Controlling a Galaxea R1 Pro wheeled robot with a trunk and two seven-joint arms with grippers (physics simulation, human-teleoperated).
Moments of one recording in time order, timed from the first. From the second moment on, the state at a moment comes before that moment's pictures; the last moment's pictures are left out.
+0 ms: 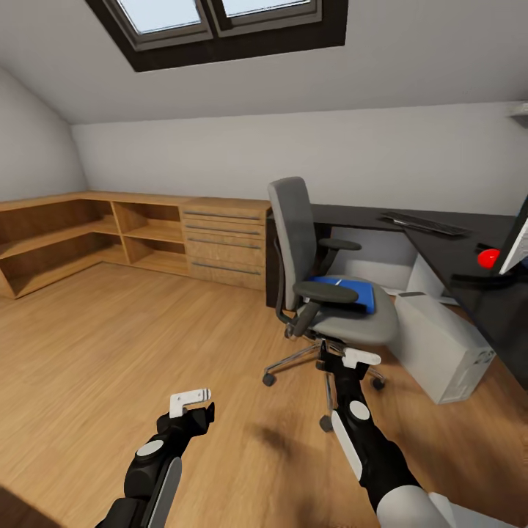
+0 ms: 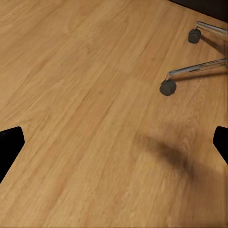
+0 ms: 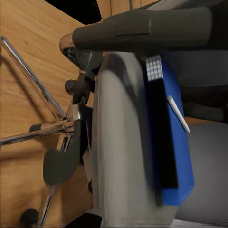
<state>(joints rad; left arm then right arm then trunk) -0.15 -0.16 -0.07 -1.51 0.10 0.59 0.24 -0.52 0.11 0.05 -0.89 -0.06 -0.22 -0.28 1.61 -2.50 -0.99</state>
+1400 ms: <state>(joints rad) -0.15 -0.16 -0.07 -1.51 0.10 0.59 0.24 -0.52 0.12 0.05 -0.88 -0.06 -0.22 -0.28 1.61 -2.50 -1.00</state>
